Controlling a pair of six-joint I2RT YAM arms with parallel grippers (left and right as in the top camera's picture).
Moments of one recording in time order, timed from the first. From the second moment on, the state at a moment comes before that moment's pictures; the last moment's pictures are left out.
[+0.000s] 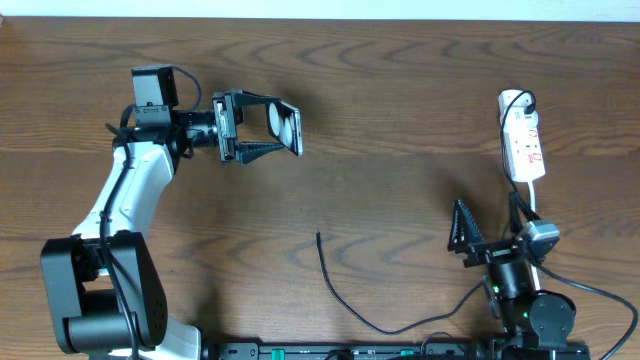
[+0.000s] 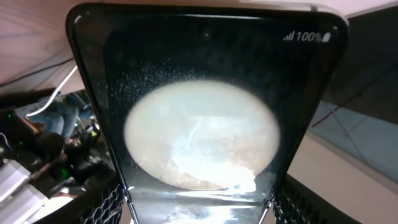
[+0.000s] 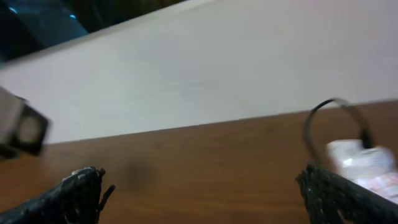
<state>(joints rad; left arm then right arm) 0.07 1.70 1.13 -0.25 1.46 -1.61 -0.05 0.03 0.03 0.11 -0.29 0.32</state>
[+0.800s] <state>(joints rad) 0.00 1.70 1.13 -0.24 1.36 -1.59 -0.05 1.01 0.70 -0.24 -0.83 0.40</state>
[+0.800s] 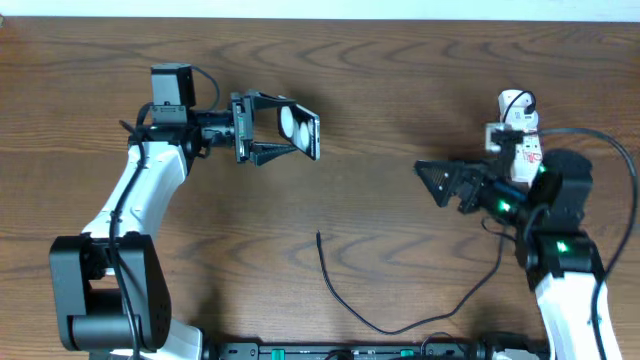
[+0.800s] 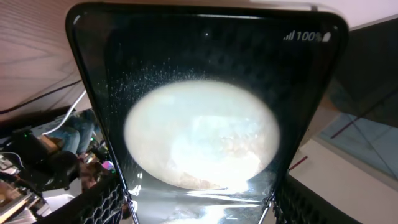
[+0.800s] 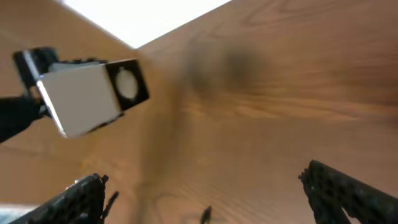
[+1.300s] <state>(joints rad) -0.02 1.70 1.13 -0.24 1.29 -1.58 0.14 1.23 0.71 -0.06 -0.98 0.36</state>
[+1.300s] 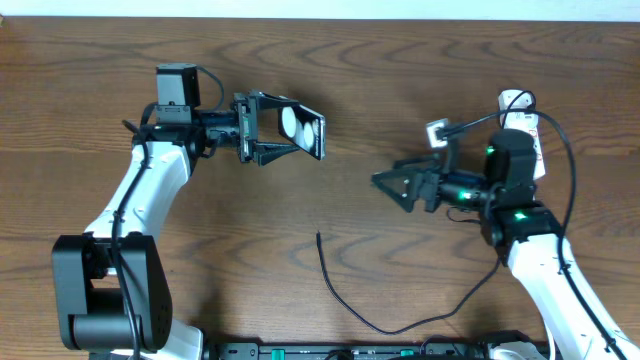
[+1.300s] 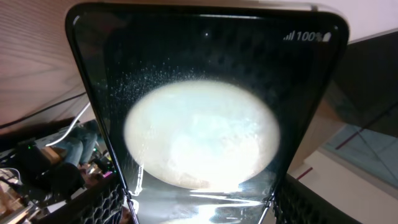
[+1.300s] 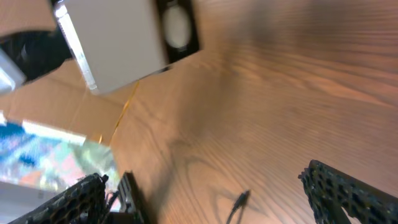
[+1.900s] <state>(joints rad) -0.12 1.70 1.13 -0.24 1.15 -1.58 0.23 1.23 0.71 -0.01 -0.88 0.30</state>
